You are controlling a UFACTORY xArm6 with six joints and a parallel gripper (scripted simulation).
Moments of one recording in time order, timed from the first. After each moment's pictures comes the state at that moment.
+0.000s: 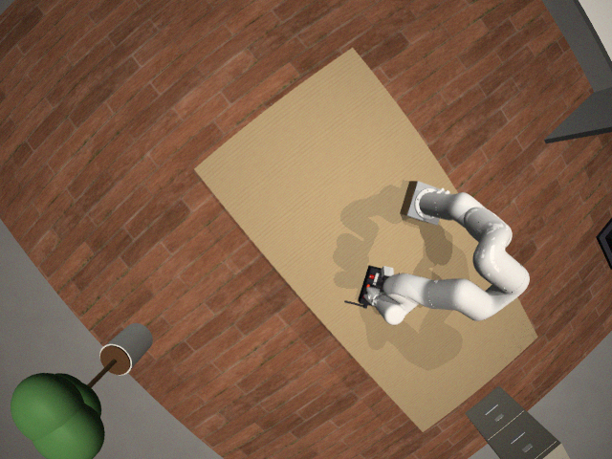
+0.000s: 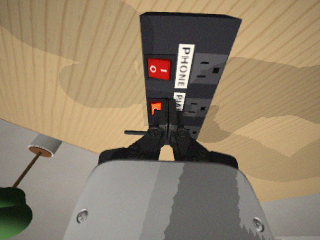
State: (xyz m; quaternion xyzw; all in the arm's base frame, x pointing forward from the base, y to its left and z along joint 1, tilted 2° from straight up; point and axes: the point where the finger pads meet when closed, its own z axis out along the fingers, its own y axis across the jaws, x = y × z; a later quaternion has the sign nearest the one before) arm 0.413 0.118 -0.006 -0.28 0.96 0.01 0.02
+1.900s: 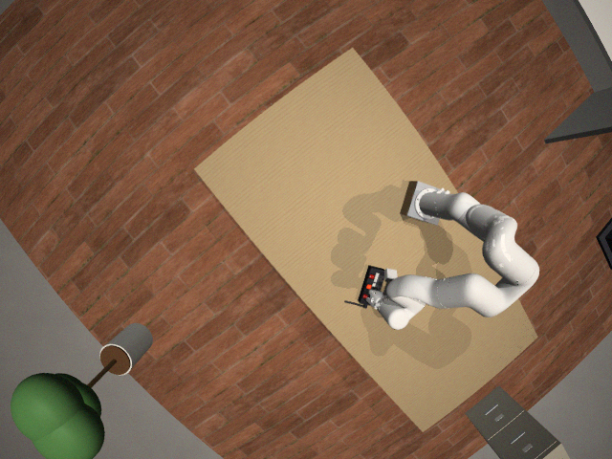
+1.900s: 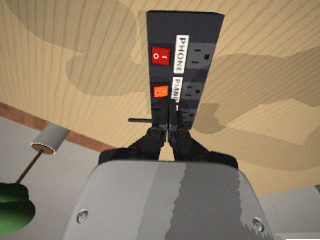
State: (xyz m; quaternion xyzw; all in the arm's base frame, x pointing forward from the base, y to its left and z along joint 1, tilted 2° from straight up) arm 0.412 0.117 0.030 -0.28 0.96 0.01 0.02
